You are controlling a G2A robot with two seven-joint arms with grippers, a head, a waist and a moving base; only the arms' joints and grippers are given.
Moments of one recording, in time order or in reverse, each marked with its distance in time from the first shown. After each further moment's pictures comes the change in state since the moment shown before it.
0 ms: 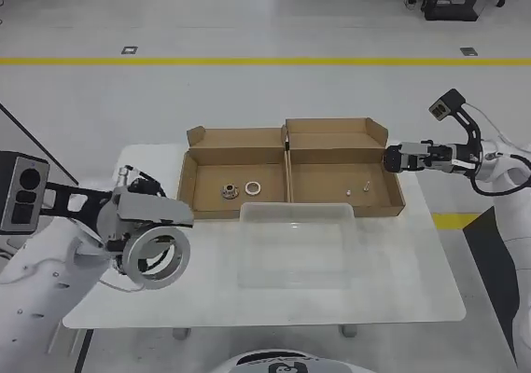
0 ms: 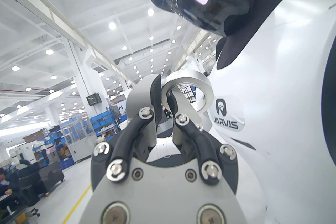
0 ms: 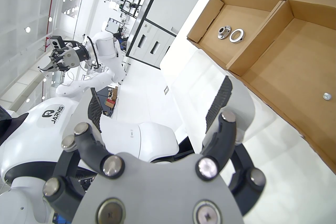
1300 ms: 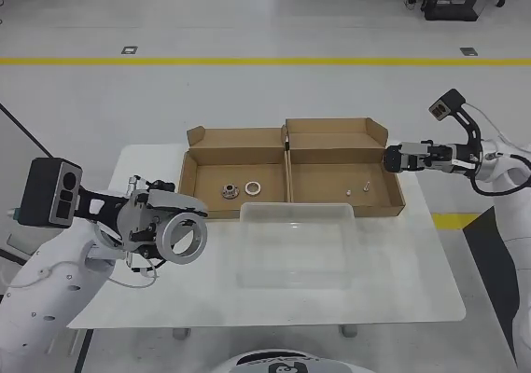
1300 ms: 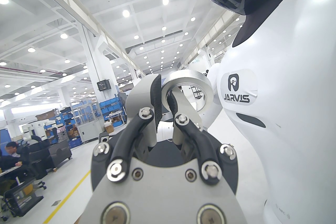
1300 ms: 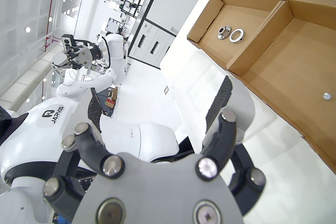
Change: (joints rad) left arm 0.082 -0.002 0.000 0.091 0.087 0.000 0.000; right arm 0.000 0.000 0.000 0.000 0.000 0.000 0.000
